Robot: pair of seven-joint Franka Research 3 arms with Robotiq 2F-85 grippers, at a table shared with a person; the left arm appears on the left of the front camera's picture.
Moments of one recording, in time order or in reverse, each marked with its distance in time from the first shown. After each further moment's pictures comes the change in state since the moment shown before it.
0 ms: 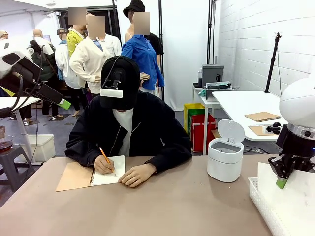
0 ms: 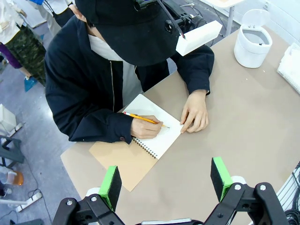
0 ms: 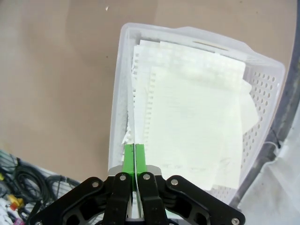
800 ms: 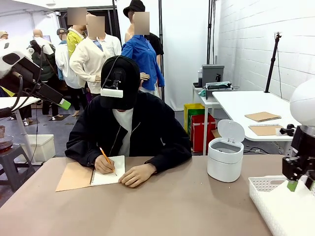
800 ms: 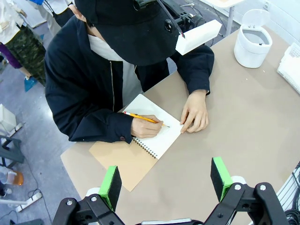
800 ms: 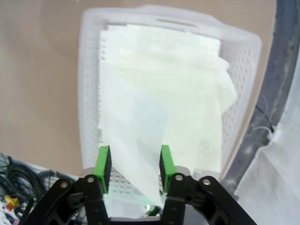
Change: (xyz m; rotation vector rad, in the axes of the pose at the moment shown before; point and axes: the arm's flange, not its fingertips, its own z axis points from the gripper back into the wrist) left arm 0.000 0.000 0.000 0.000 0.000 0.000; right arm -0.014 -0.029 0.008 -0.072 0.047 -0.052
